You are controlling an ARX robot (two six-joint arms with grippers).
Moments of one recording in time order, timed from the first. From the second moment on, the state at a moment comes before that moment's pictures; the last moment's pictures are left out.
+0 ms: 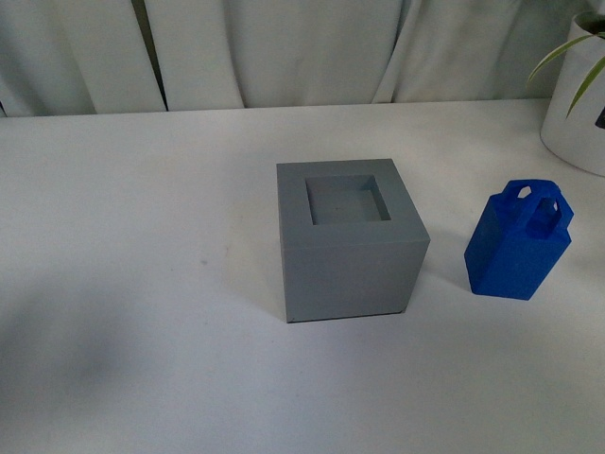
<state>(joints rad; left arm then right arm) 0.00 0.00 0.02 0.00 0.00 0.00 0.09 1.71 1.42 -1.04 -0.26 -1.31</state>
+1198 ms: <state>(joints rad) 0.00 0.00 0.02 0.00 0.00 0.00 0.21 2.01 1.57 -1.05 -0.13 -1.35</state>
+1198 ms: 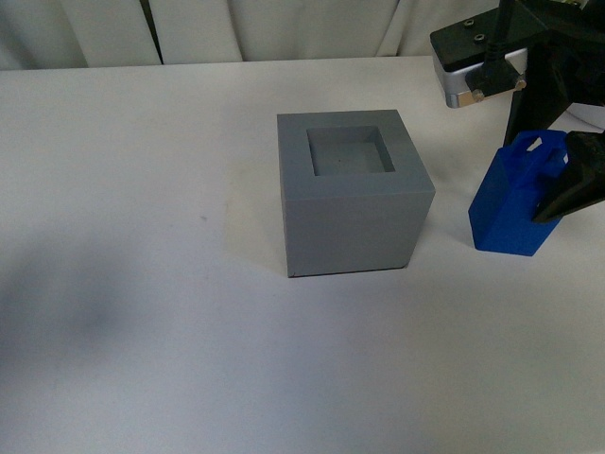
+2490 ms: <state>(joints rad) 0.00 0.00 0.02 0.00 0.00 0.00 0.46 2.03 1.93 -1.30 -0.24 -1.35</state>
